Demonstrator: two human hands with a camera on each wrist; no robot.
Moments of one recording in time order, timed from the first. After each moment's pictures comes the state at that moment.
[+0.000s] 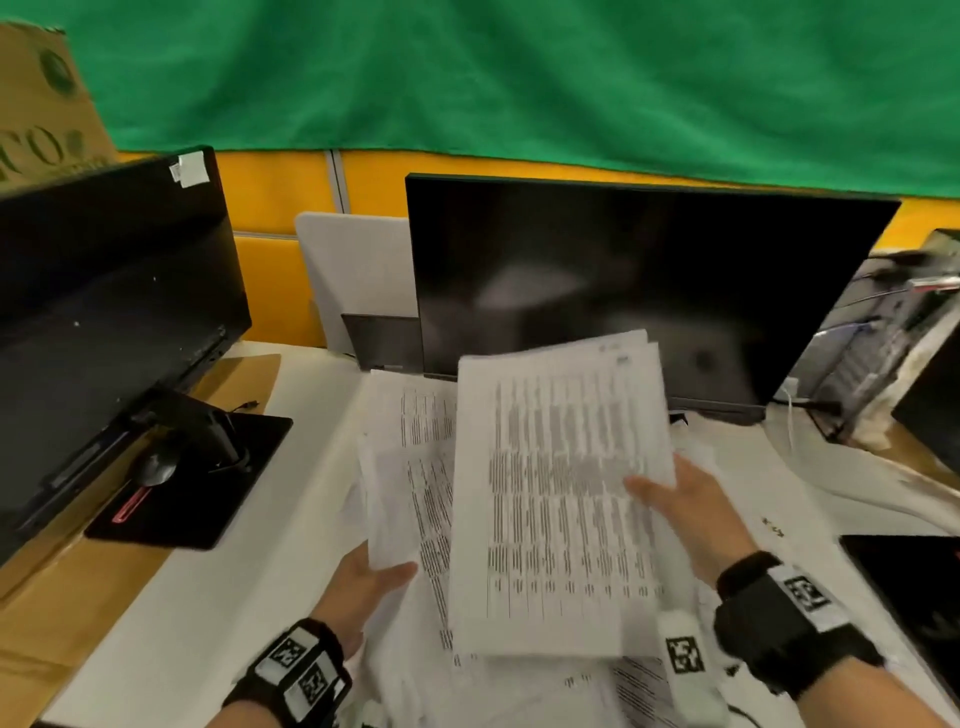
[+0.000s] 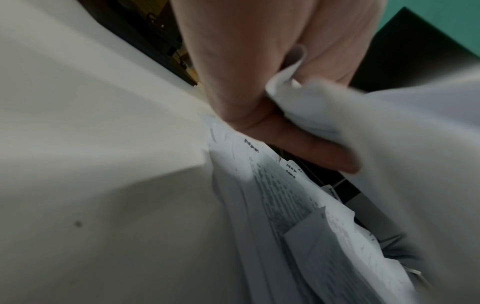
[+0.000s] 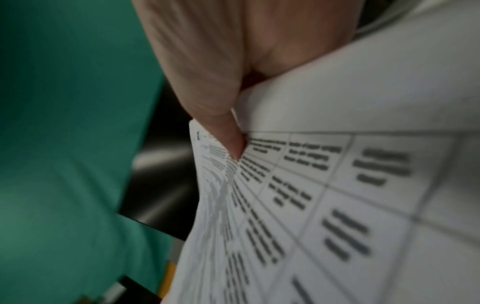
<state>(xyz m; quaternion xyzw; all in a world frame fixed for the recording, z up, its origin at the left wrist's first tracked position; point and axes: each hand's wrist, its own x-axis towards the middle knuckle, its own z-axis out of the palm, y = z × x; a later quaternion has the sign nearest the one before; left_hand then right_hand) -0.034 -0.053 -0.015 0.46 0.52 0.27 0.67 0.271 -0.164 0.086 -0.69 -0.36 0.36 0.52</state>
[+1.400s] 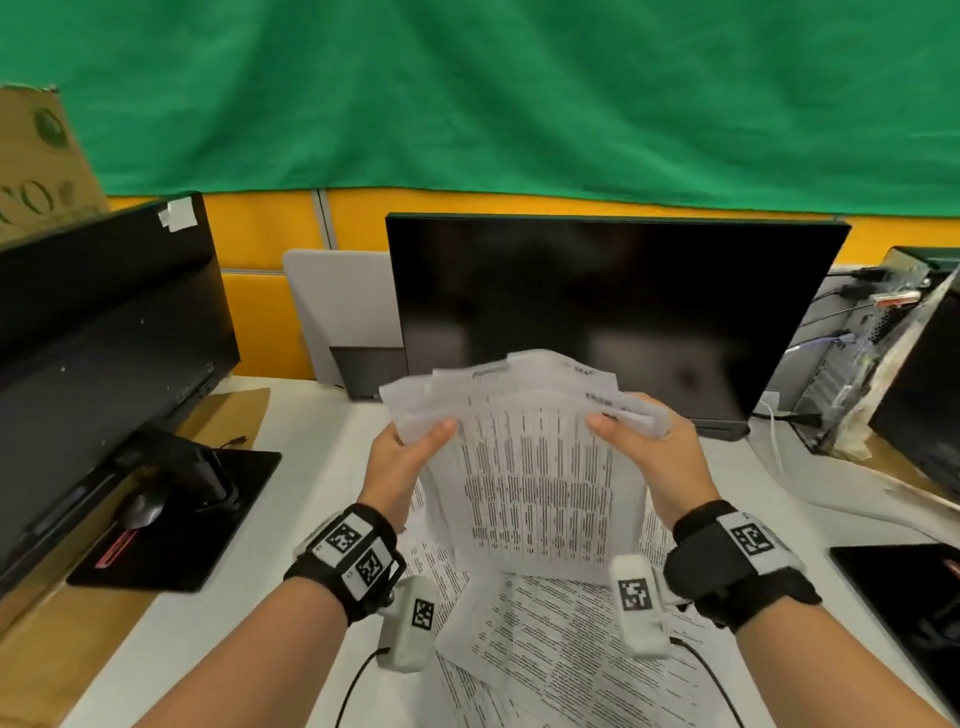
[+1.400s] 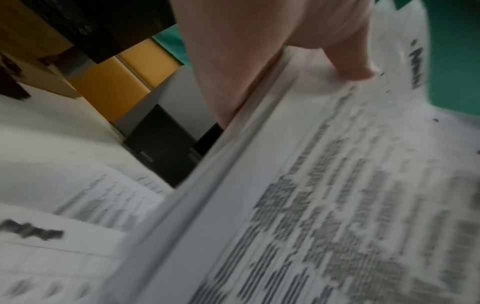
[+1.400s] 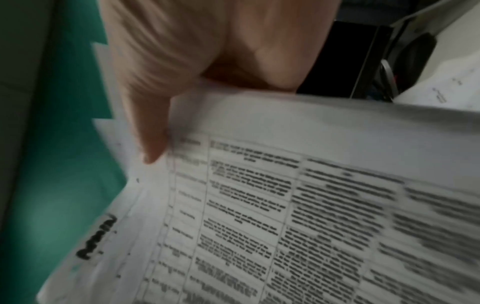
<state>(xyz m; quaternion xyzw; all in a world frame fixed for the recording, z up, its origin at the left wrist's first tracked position) 0.052 -0.003 0.099 0.52 0.35 0.45 0.64 0.272 -0.124 0.129 -0.56 -0.40 0.29 0.66</state>
